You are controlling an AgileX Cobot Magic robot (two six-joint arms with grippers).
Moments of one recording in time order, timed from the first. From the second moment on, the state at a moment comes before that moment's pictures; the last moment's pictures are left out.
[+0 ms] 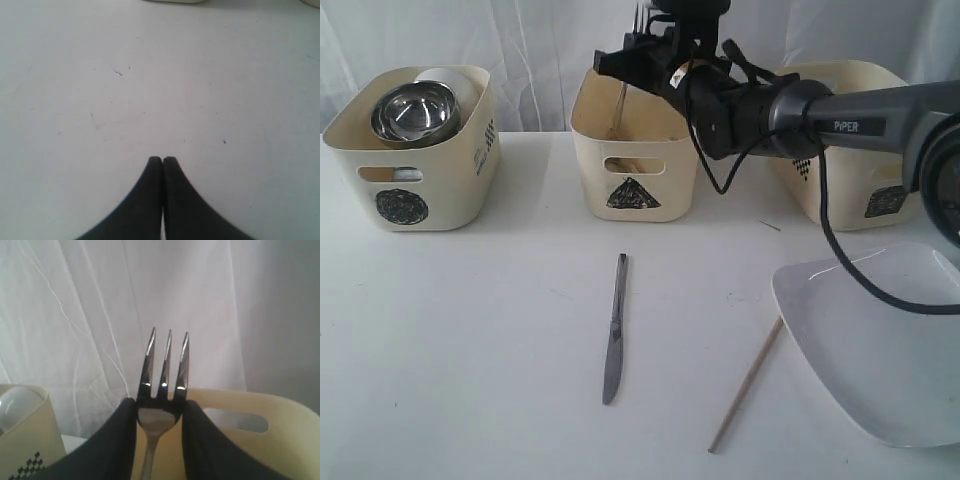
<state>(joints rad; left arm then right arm) 0.14 0.07 0.02 -0.39 0.52 0.33 0.30 2.22 -1.68 0.07 -0.44 0.14</state>
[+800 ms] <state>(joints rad) 0.14 0.07 0.02 -0.39 0.52 0.33 0.28 2.07 -1.68 0.07 -0.13 -0.17</state>
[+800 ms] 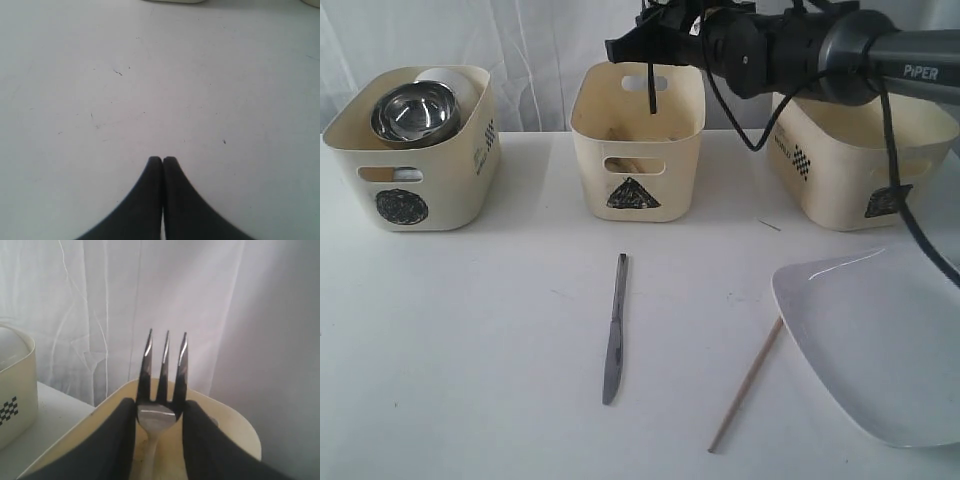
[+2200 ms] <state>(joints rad) 0.14 0.07 0.02 -0.39 0.52 0.33 0.45 2.13 -1.68 0.35 1.00 -0.17</state>
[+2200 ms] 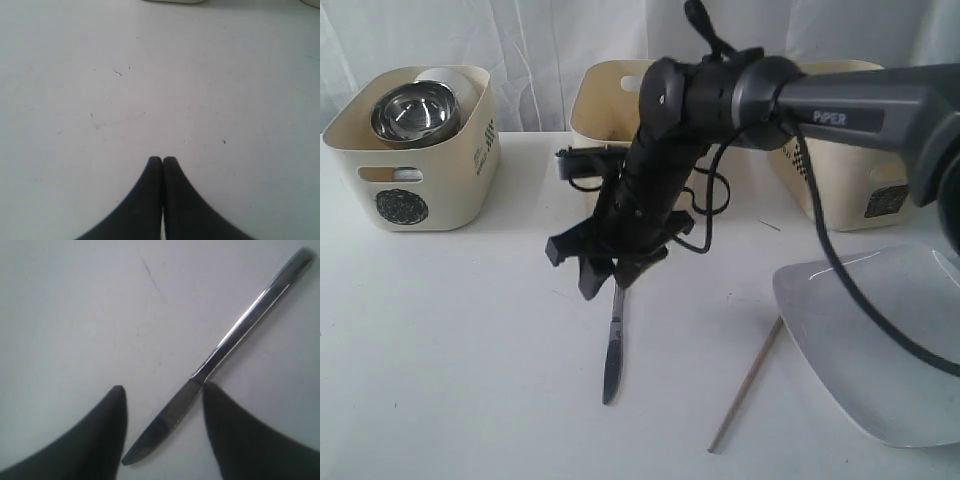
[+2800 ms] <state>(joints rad) 0.14 0.07 0.02 -0.39 0.52 0.33 0.46 2.25 -1.69 0.10 0.97 0.00</state>
